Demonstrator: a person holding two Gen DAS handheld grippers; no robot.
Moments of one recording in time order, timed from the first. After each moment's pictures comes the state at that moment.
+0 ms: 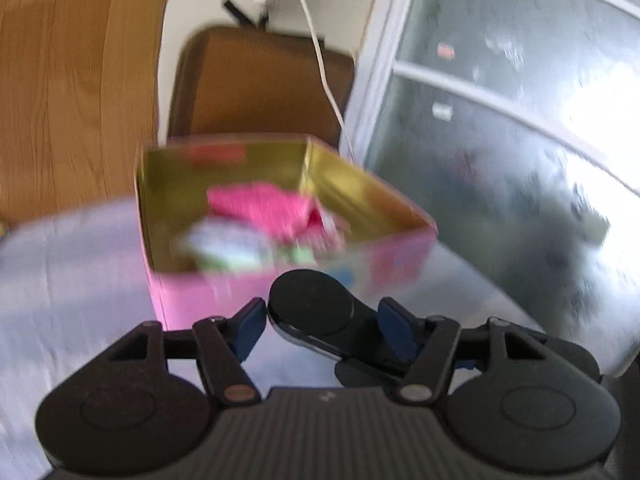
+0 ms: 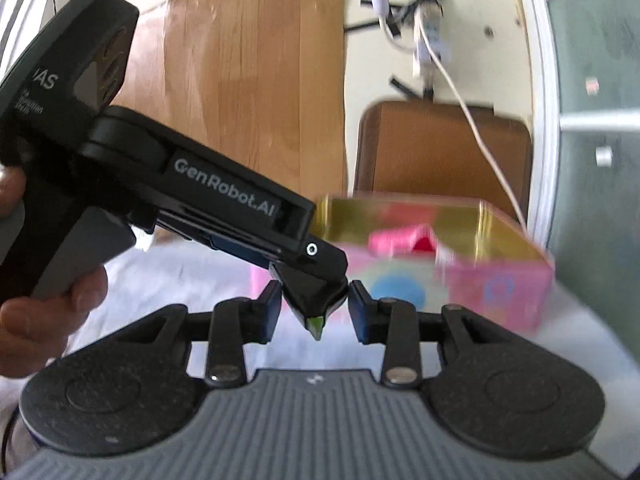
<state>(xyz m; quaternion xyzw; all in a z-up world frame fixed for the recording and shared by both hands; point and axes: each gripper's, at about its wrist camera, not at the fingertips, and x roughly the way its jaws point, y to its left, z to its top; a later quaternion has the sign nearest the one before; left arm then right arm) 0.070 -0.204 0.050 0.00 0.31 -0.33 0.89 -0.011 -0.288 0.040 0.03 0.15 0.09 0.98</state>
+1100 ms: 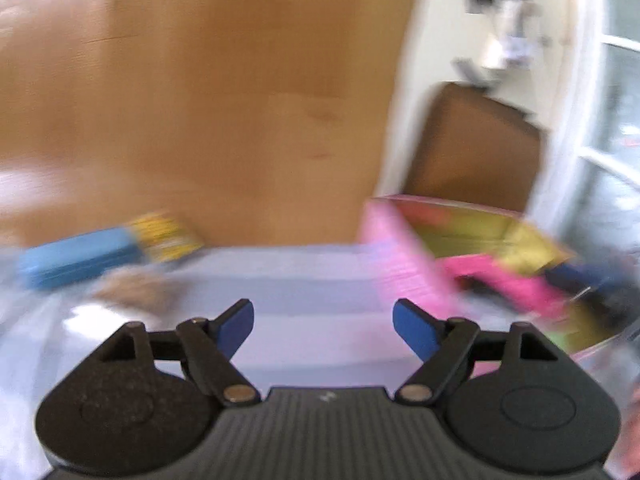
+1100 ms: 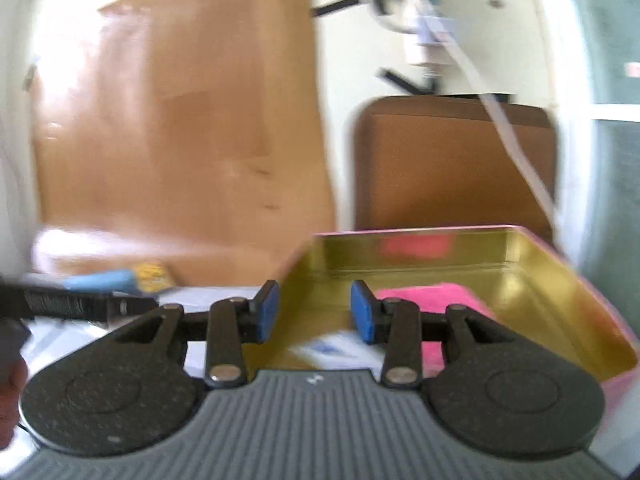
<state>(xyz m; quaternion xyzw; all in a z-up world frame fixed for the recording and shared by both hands) 0.148 -0.059 0.045 -0.05 0.27 -0.12 0.95 0.121 -0.273 0.059 0.09 0.17 0.08 0.98</state>
